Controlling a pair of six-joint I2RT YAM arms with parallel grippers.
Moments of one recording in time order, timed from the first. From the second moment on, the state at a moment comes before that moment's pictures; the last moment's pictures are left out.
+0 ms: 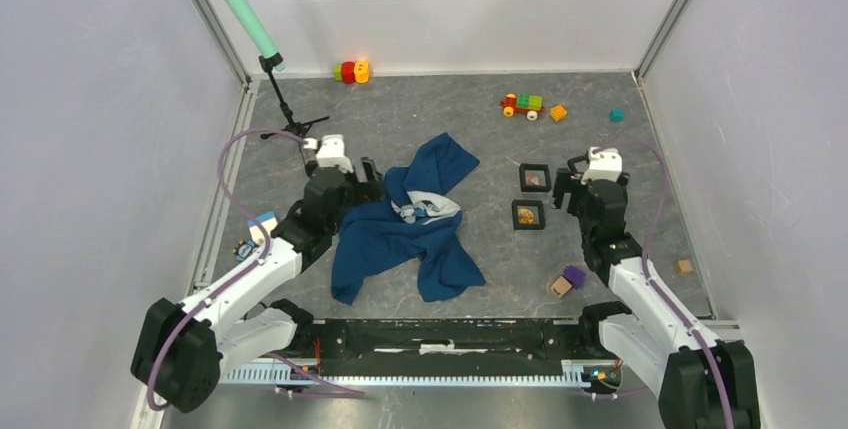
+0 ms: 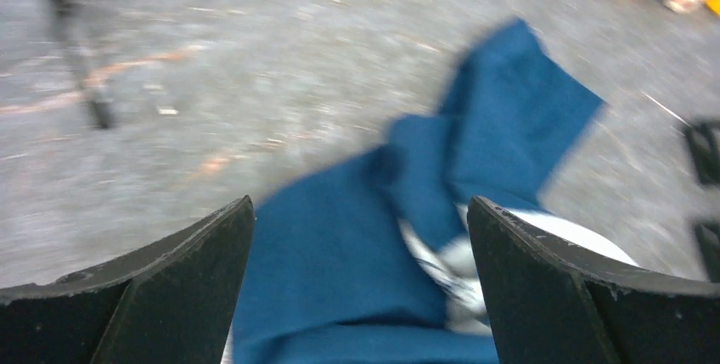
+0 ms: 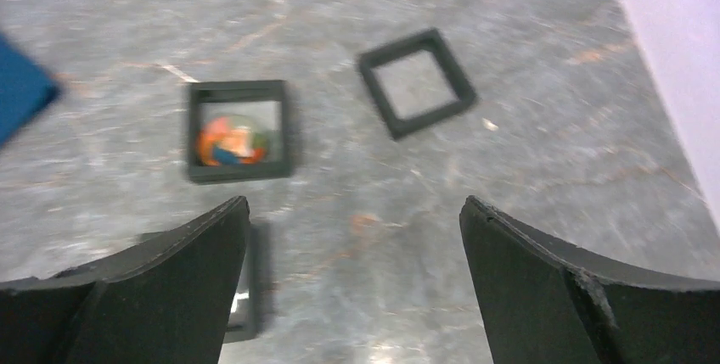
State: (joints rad) left arm -0.55 1.05 0.60 0.05 -0.31 -0.37; right arm 0.18 0.92 0.43 0.09 0.26 0.08
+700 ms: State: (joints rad) left arm -0.14 1.44 0.21 0.99 -0.33 -0.03; right arm -0.03 1.20 0.01 1.23 0.16 -0.12
